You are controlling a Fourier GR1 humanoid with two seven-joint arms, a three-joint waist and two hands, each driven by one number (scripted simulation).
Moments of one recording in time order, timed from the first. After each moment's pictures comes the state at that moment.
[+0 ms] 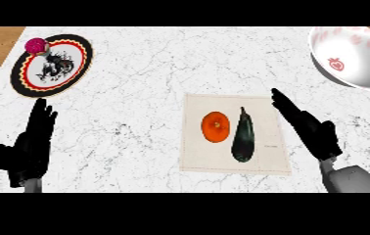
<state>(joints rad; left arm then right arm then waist) 0.05 0.34 0.02 -1.44 0.29 0.27 -0.08 -0.14 -0.47 0.28 -1.38 -0.22 0.09 -0.01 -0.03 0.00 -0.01</state>
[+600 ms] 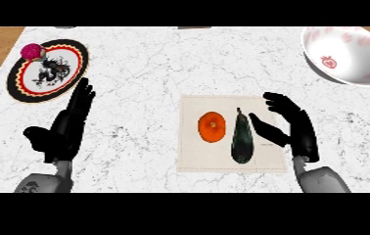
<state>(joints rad) -0.08 0.30 -0.14 -1.49 0.20 0.23 -0.04 -0.14 -0.30 0.28 -1.45 0.05 -0.48 0.32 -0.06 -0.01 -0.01</state>
